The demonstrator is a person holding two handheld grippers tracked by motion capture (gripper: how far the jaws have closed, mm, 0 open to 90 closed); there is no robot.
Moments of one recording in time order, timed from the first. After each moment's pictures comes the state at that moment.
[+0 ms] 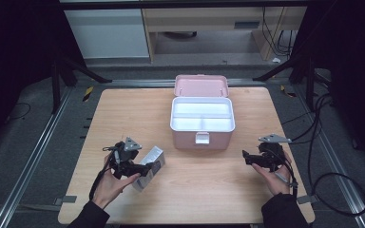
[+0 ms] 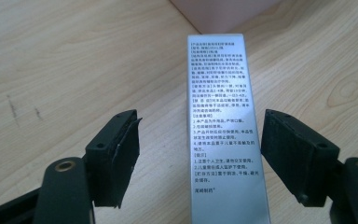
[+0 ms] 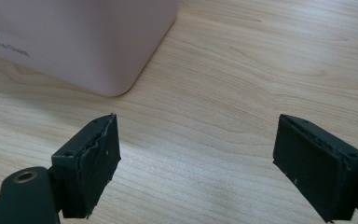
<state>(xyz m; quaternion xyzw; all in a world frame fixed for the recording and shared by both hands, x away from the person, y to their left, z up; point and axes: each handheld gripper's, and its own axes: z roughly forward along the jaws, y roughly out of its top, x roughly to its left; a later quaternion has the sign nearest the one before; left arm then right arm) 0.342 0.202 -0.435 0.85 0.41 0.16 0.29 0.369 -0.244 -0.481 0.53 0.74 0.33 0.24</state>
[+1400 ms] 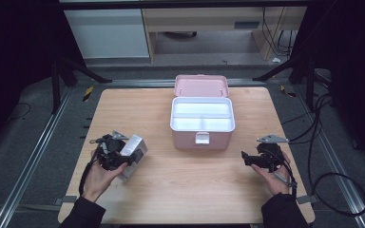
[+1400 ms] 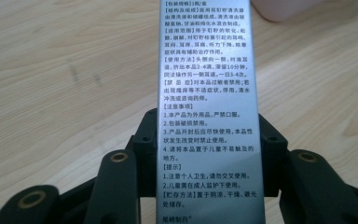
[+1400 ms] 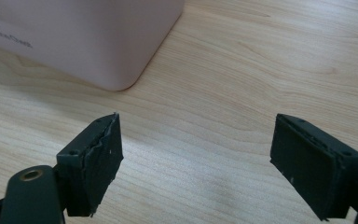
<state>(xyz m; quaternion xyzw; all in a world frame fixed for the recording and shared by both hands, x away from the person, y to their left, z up) 0.362 0.251 -0.420 0.82 0.48 0.16 0.25 0.370 -0.242 -0.484 0.52 0.75 0.33 0.24</state>
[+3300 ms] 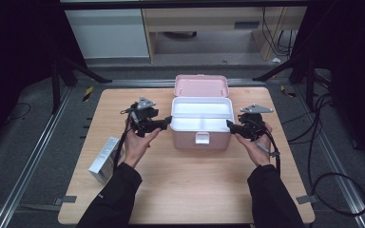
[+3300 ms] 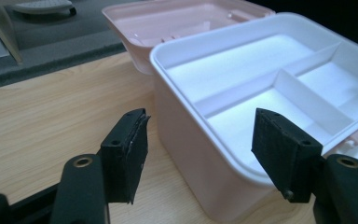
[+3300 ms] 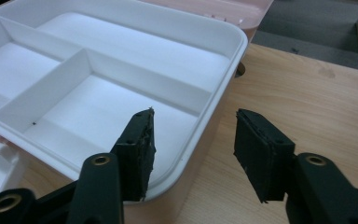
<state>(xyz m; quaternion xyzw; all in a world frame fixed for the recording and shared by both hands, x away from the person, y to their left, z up) 0.445 0.148 -0.401 0.77 0.42 0.20 0.43 0.434 -0.191 -0.426 0.48 0.74 0.40 0.25</state>
